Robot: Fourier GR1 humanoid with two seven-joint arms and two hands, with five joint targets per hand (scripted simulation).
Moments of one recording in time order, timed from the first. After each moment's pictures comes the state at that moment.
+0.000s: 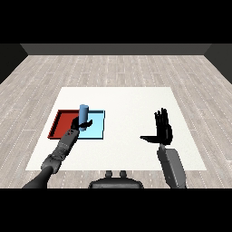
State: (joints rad) left arm -0.74 0.26 -0.14 -0.27 0.11 0.40 -0.16; right arm -0.09 -0.18 0.08 -1.66 -0.42 -0.11 -0.27
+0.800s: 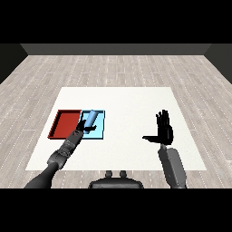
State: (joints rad) left arm -0.83 0.19 -0.17 -0.06 0.02 0.35 -0.06; right arm -0.09 -0.18 0.03 -1.57 -0.44 -0.04 -0.32
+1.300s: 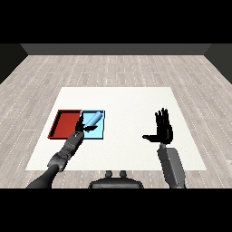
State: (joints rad) left arm -0.78 0.17 -0.08 -0.13 0.08 0.57 -0.20; right arm -0.11 -0.16 0.03 -1.59 -0.46 -0.03 -0.30
